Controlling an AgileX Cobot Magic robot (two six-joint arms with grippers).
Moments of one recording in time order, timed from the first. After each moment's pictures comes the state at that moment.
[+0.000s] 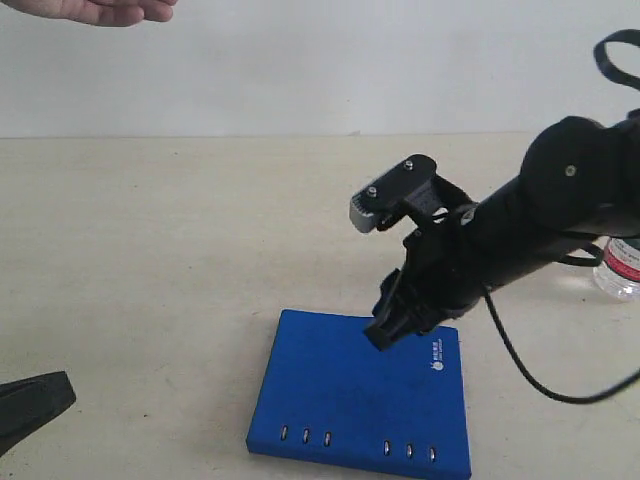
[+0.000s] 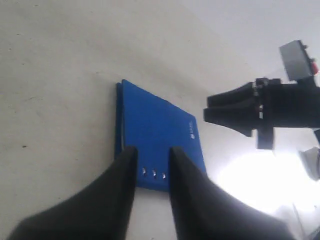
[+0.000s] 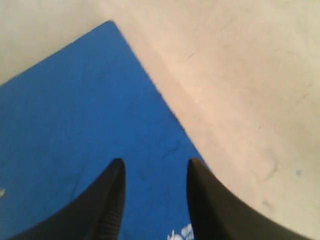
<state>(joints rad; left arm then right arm) 0.03 0.53 0.00 -1.61 0.55 0.97 0.54 1.64 -0.86 0.46 0.38 -0.68</state>
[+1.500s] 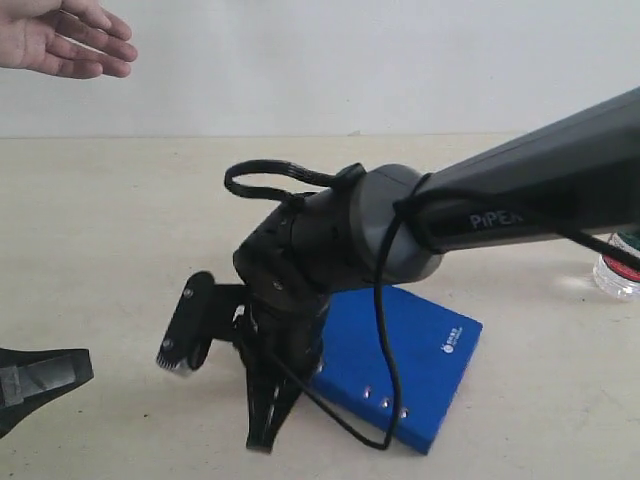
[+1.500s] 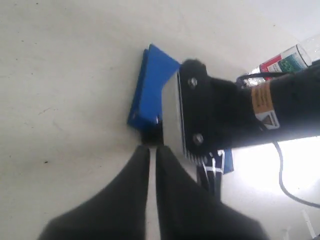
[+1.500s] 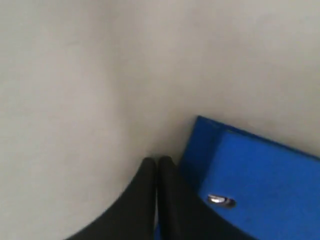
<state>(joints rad) 0.03 0.83 -0.14 -1.58 0.55 1.16 0.93 2.06 -1.29 -0.11 0.64 -0.43</state>
